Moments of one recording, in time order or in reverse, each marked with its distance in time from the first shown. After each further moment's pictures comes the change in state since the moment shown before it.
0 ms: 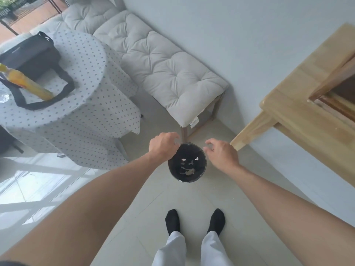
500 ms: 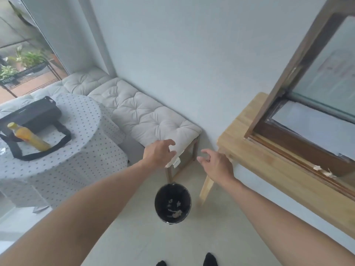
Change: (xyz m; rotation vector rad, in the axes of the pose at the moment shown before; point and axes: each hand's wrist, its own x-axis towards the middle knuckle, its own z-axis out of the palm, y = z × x) left_hand -0.021 0.088 -0.131 -0.031 0.165 0.201; right_hand -0.057 -0.026 -0.134 0.130 0.287 -0.026
